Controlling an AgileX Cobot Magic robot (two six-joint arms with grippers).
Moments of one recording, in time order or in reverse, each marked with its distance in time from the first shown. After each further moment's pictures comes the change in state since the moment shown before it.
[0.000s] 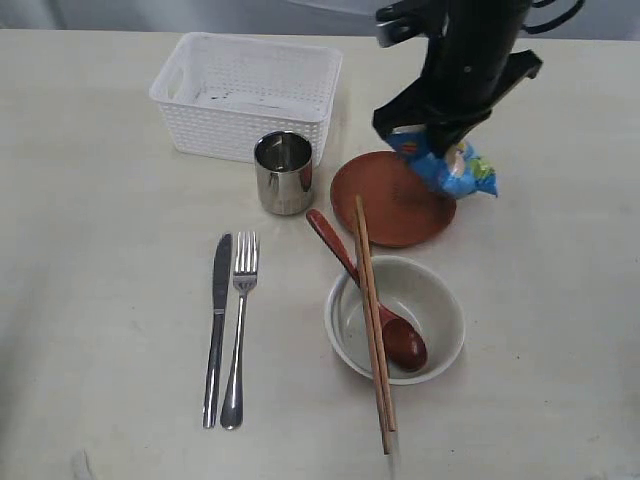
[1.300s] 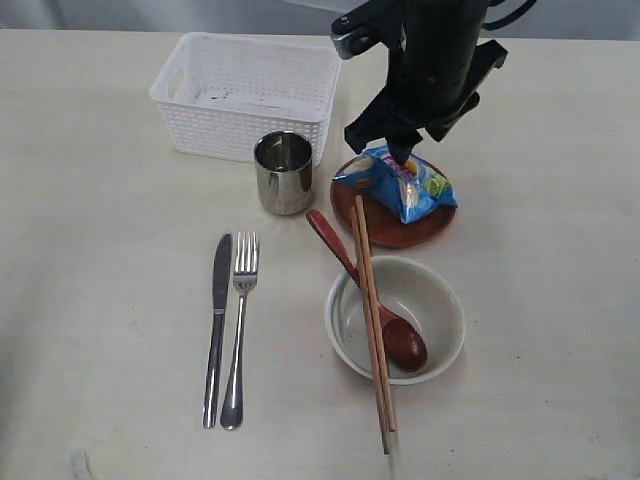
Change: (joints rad) left arm 0.000 0.000 0.000 0.000 0.000 0.000; right arm 0.109 -0.003 0.000 -0.122 -0.030 0.040
